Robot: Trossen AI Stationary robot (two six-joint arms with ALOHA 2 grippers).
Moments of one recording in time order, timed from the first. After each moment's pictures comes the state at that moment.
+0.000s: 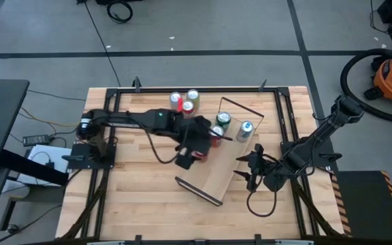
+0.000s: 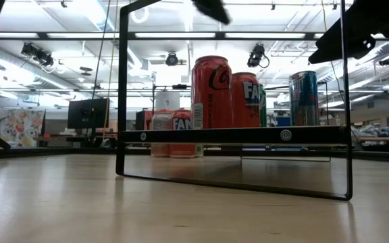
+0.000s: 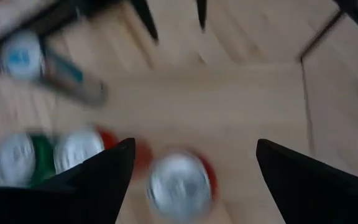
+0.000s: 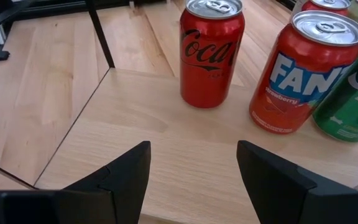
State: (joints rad) left arm -0.06 1.83 1.86 -0.94 0.05 0.45; right arm 0.69 1.19 0.66 -0.29 0.81 0.68
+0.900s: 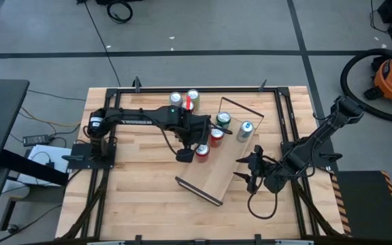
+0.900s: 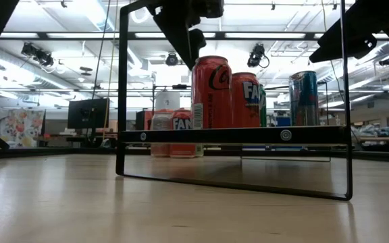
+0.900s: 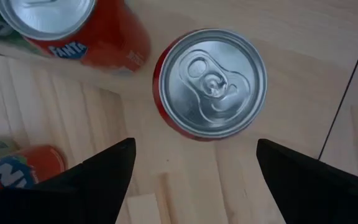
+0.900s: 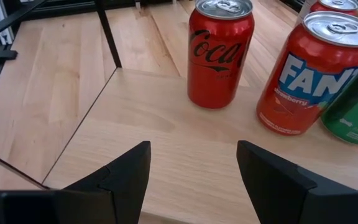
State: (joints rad) left arm 0.02 1.92 1.86 -1.17 0.01 0.21; right arm 0.71 1.20 0.66 -0.26 0.81 0.67
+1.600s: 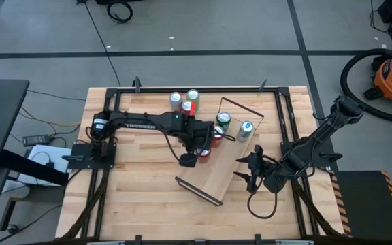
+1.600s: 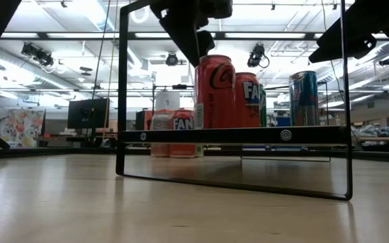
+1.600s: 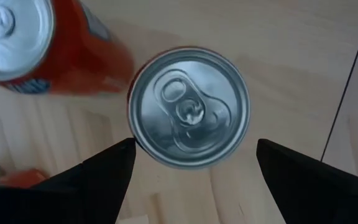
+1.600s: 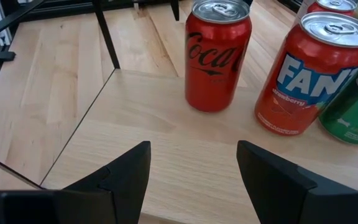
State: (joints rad) left arm -0.02 1.96 1.86 -1.11 0.02 0.22; right arm 0.71 1.20 0.66 -0.26 0.82 0.67
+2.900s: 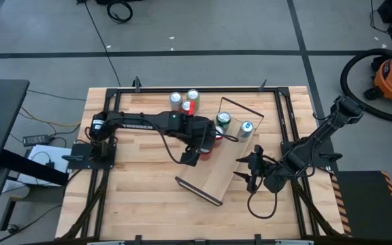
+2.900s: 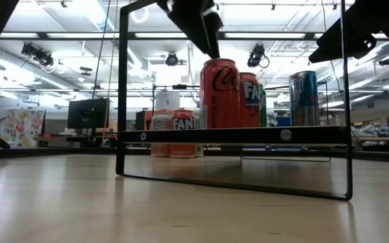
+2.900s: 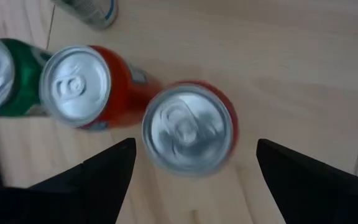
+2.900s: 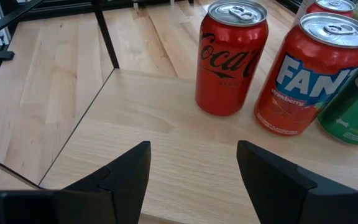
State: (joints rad) left arm -0.04 1.95 1.93 -1.09 -0.09 0.32; right arm 0.71 1.20 0.66 -0.26 0.82 0.67
